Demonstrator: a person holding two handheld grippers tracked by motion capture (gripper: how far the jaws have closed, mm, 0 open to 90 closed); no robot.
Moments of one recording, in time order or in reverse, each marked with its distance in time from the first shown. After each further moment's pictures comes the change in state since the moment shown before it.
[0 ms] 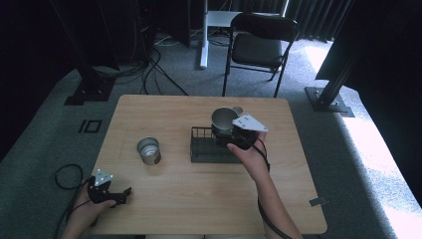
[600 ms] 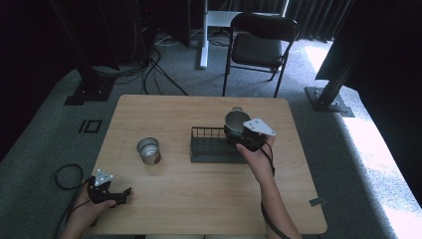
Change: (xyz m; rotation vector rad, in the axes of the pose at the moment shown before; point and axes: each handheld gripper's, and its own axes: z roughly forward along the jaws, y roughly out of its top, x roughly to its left) left arm 0.000 0.000 0.000 0.001 0.000 0.002; right arm -0.029 -0.030 0.001 0.025 -0.135 0.056
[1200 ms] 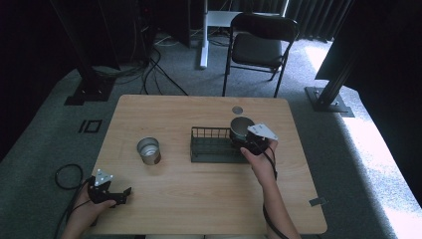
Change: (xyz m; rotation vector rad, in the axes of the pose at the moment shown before) left arm 0.000 0.000 0.000 0.000 -0.001 0.000; right arm -0.016 -0.029 0.007 0.049 -0.036 0.032
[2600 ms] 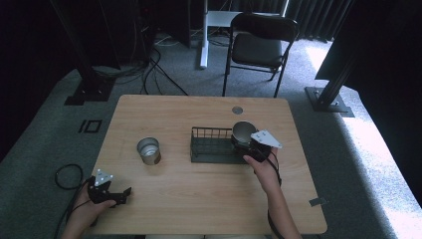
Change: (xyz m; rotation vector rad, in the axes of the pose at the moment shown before) left arm 0.000 0.000 0.000 0.000 0.000 0.000; right arm -0.005 -0.018 -0.012 -0.064 0.034 -0.030
